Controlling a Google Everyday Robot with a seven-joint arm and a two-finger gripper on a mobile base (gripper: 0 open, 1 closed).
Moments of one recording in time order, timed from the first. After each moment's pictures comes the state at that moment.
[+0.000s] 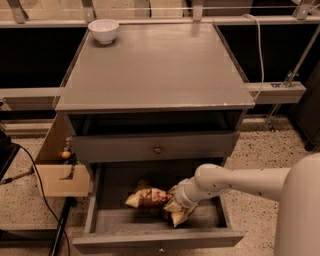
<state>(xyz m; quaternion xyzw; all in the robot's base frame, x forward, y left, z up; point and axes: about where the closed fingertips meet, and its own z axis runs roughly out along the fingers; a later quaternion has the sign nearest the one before) 0.516 -0.036 0.406 -0.58 0.76 0.20 0.21</state>
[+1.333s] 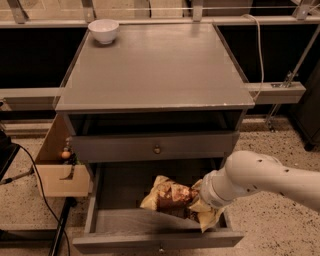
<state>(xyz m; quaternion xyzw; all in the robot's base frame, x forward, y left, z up) 0.448 -0.108 0.573 -0.60 0.77 0.13 0.20</state>
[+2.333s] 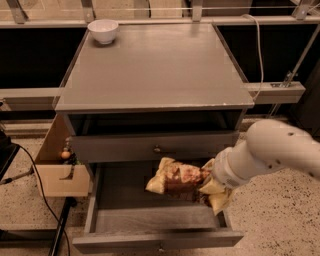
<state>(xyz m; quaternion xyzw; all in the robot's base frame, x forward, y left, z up) 0.462 -0.127 0.663 -0.60 0.76 0.12 0.21</state>
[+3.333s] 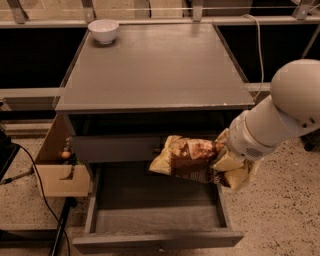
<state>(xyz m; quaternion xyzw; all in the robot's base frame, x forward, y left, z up) 0.454 -0.142 0.791 -0.62 0.76 0.07 0.20</state>
